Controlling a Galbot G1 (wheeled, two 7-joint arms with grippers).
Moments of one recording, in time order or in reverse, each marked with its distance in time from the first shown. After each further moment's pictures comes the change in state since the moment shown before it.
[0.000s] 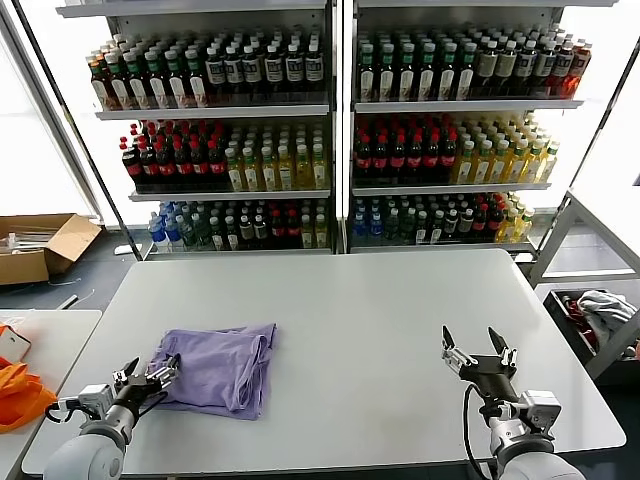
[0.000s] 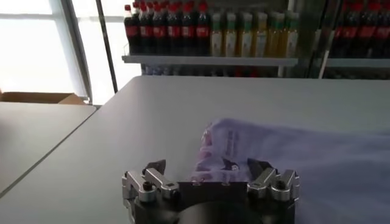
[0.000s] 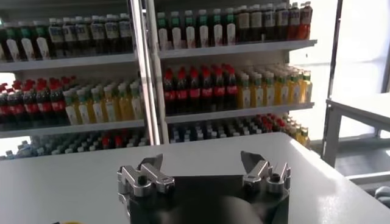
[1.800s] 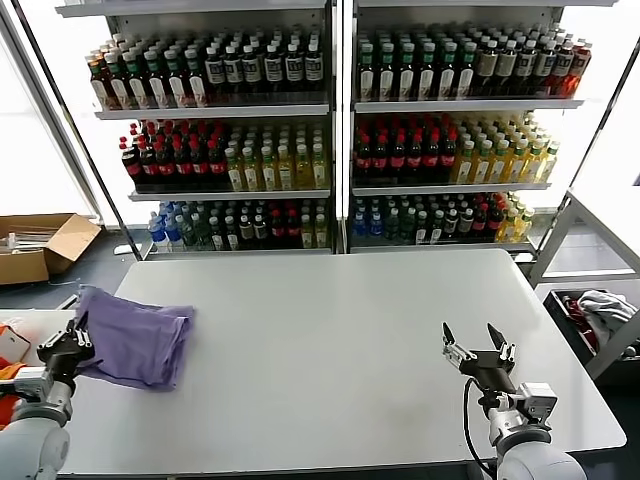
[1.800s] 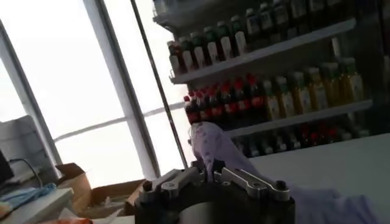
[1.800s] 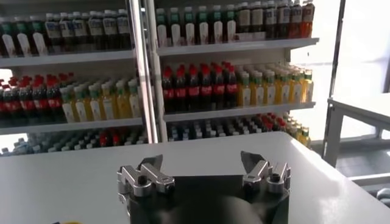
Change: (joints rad) left arm -0.022 0.083 -0.192 0.010 0.243 -0.201 -0.002; right arm 0.043 -0.030 -0.011 -0.062 0.026 0.019 0.007
